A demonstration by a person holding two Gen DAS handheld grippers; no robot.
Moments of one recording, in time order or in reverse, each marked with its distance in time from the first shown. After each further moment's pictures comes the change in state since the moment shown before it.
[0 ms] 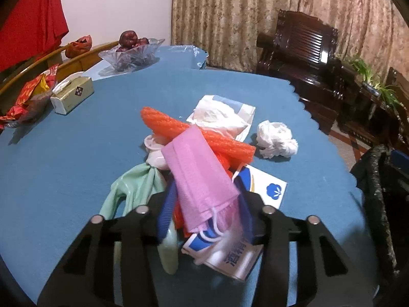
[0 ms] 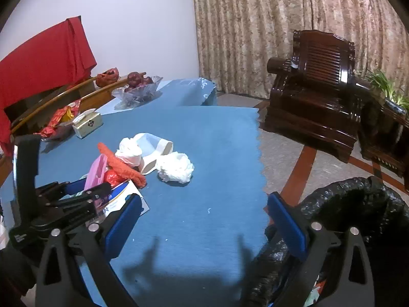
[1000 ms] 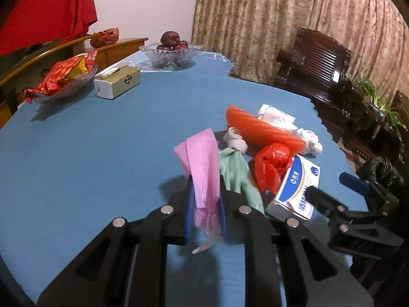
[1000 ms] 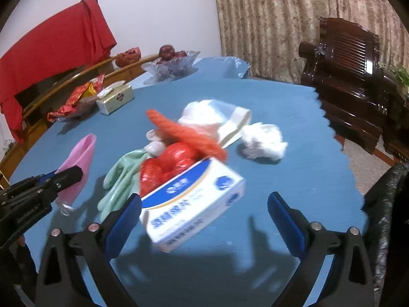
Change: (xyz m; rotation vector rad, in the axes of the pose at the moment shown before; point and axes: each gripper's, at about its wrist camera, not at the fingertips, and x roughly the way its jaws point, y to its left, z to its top) left arm -0.056 0.097 -0.023 -0.108 -0.033 0.030; right arm 0.055 0.122 -0.026 -0.031 0.107 0.088
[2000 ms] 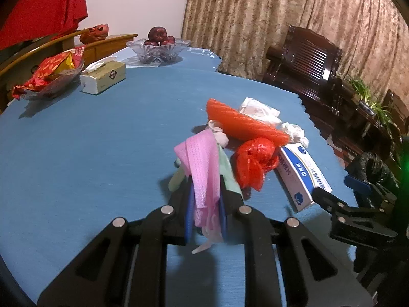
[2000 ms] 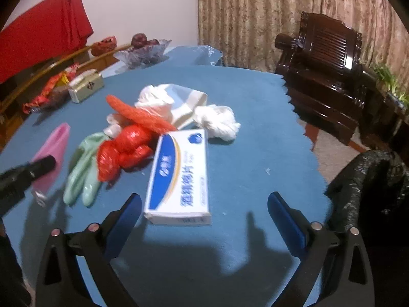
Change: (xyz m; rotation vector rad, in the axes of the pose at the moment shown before) left arm 0.004 -0.019 -0.007 0.007 0.017 -0.067; right arm -0.008 -0.038 -0.010 0.021 0.037 -0.132
